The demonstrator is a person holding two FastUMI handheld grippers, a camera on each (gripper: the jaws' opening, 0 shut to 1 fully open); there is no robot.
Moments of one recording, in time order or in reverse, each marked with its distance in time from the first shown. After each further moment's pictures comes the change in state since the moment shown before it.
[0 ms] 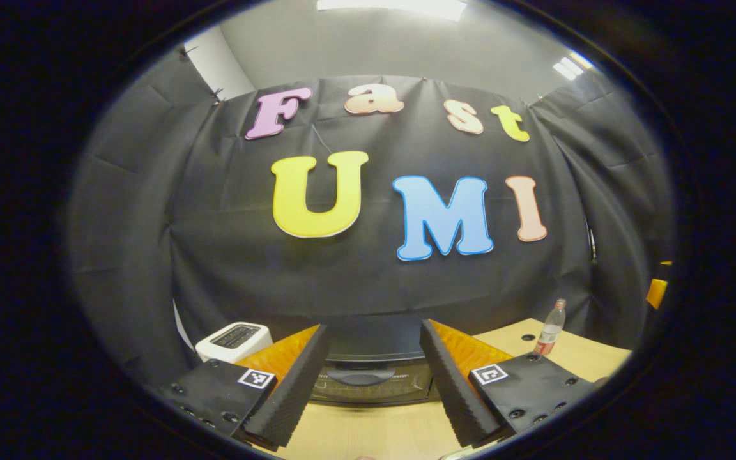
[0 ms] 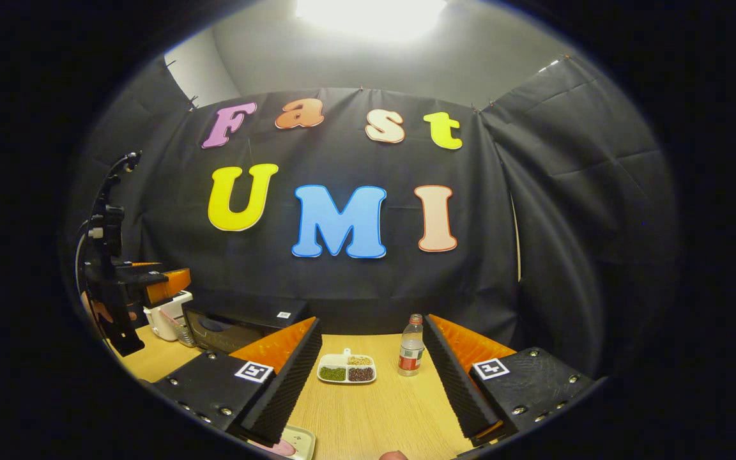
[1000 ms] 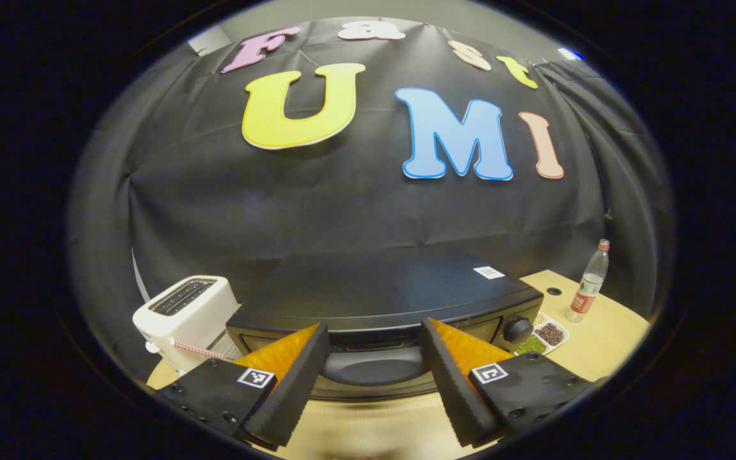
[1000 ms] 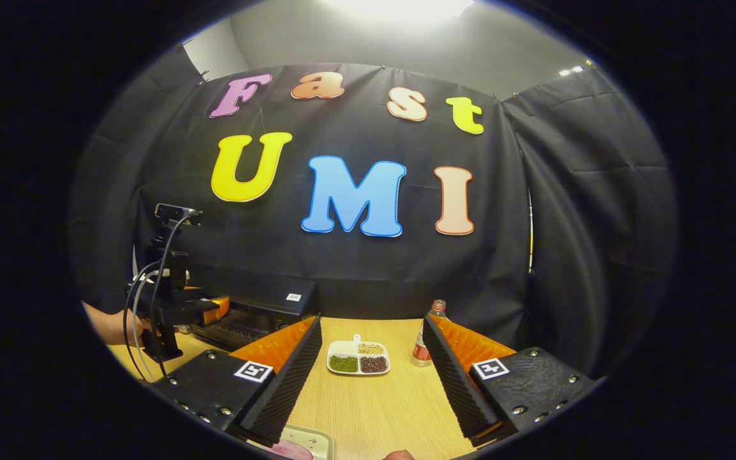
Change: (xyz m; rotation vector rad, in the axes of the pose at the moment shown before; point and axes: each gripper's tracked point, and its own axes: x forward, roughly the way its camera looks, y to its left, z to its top) left arm 0.126 0.023 -0.148 -0.003 0.255 -0.052; right arm 0.029 0.058 -0.025 -0.065 0.093 0.029
